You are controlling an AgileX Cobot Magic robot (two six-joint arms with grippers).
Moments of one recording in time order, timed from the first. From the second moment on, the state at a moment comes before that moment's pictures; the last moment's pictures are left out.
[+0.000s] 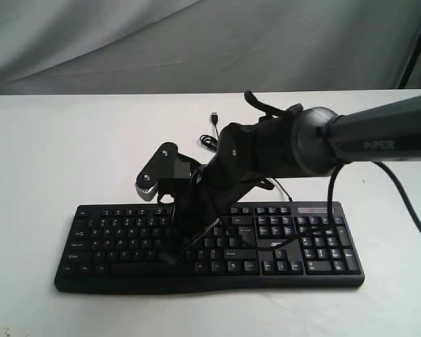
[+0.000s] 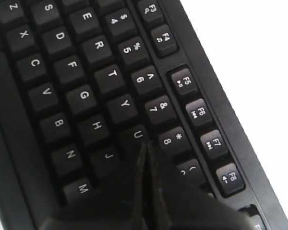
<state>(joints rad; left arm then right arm) 0.04 0.00 0.00 0.03 0.16 -0.02 0.86 2.06 -1.28 0.43 0.45 -0.78</state>
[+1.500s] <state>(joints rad) 0.04 0.00 0.00 0.03 0.16 -0.02 0.85 1.91 -1.27 0.37 0.48 -0.76</state>
